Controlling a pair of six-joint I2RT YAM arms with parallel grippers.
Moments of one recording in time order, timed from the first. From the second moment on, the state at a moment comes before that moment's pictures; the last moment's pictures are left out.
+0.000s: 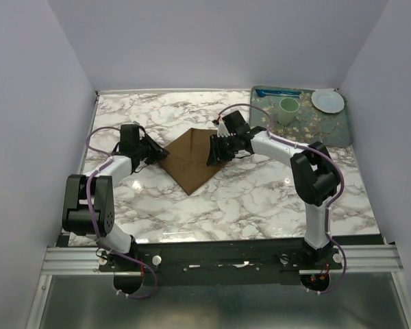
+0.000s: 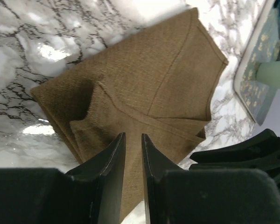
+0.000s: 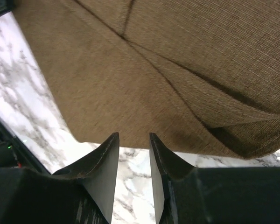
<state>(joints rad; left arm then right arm) -0.05 1.54 0.83 0.00 0.36 -0.84 0.59 1.99 1.45 -0.37 -0.44 0.37</state>
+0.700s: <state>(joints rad) -0.04 1.57 0.84 -0.05 0.25 -0.80 0.54 2.10 1.66 -0.43 -0.30 0.27</state>
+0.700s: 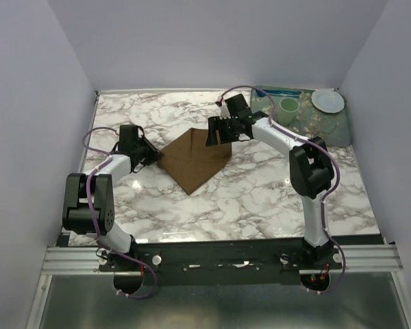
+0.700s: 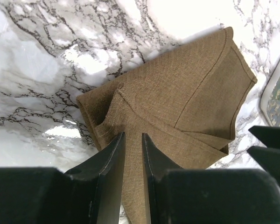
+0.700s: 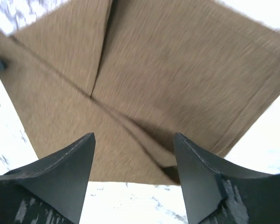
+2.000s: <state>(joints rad) -0.04 1.57 0.91 -0.08 0.27 -0.77 0.47 2.20 1.72 -0.59 -0.61 0.20</state>
